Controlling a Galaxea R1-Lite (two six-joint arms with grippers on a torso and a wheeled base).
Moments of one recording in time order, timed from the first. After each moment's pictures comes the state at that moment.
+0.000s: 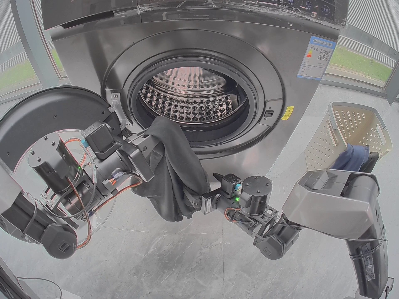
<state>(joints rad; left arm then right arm) -0.50 1.78 -0.54 -1.55 -0.27 -0.20 0.70 2.45 -1.02 -1.42 -0.06 0.10</state>
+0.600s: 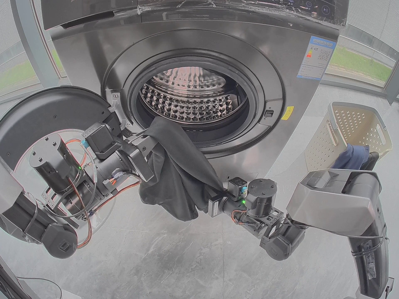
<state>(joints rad) -0.49 1.79 -0.54 -1.55 -0.25 -0.20 0.67 2.45 -0.96 -1.43 -0.06 0.10</state>
